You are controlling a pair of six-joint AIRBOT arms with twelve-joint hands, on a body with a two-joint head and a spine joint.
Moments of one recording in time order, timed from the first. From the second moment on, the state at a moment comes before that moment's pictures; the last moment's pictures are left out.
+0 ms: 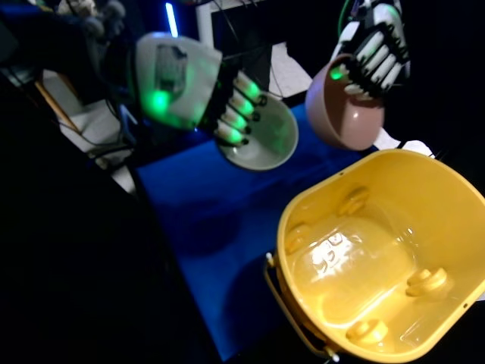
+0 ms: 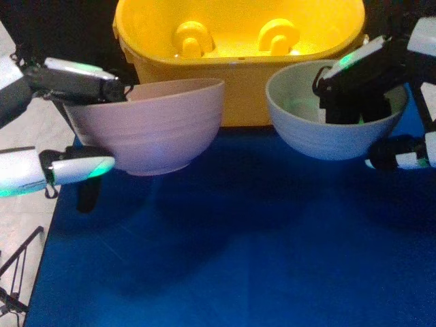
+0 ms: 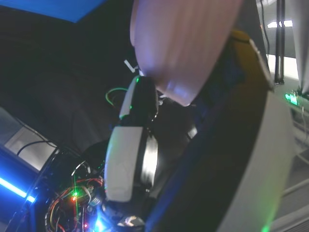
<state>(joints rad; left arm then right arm) 1.01 -0.74 0.97 0.14 -1.21 0.35 -0.42 -0.61 0.71 -0.41 0.31 -0.89</state>
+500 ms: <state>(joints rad) 0.88 -0.74 1.00 0.20 -1.13 0.35 -0.33 -0.62 0.71 -0.42 0.30 -0.95</state>
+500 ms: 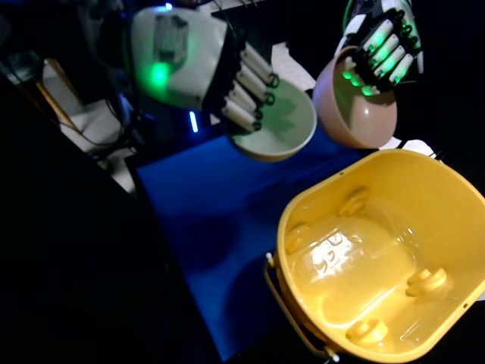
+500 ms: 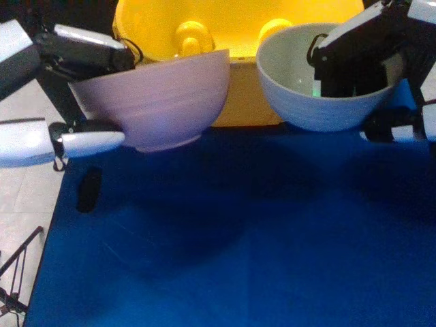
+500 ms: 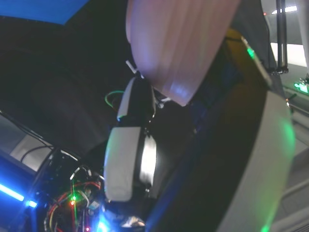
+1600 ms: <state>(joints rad) 0.39 -0.95 1.28 0.41 -0.74 0.31 -0.13 -0.82 0.97 -0.47 0.22 -0.95</state>
